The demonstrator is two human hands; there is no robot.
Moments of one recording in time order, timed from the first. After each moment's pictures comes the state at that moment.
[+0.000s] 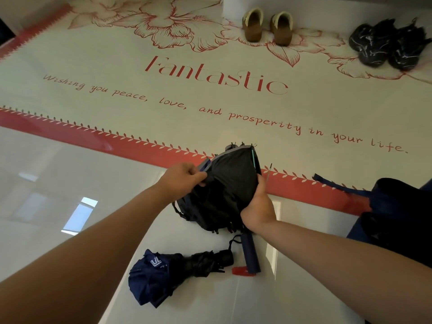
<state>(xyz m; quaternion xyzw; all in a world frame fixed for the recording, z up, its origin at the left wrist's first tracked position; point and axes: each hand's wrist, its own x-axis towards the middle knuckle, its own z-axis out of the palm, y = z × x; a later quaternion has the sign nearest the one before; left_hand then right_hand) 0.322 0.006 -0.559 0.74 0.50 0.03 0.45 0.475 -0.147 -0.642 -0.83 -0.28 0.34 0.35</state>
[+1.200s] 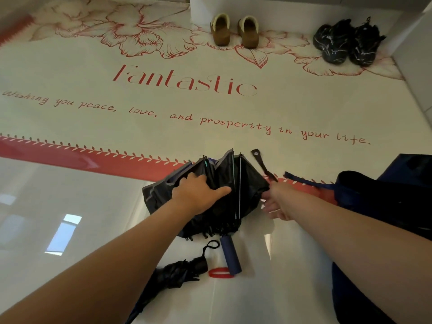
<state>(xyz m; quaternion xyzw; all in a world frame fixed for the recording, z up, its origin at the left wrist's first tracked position) 0.417 -0.052 -0.568 0.82 0.47 -0.19 0.27 0.598 -0.173 -0.598 -0.83 0.11 0.49 0.25</state>
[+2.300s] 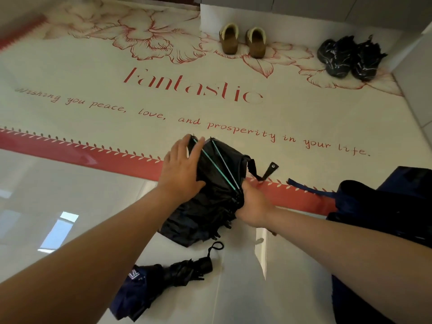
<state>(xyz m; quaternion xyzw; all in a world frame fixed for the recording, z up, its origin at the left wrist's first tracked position) 0.379 -0.010 -0.548 0.93 0.36 0.03 0.08 0.533 -0.162 -0.592 -0.81 -0.41 0.38 0.18</state>
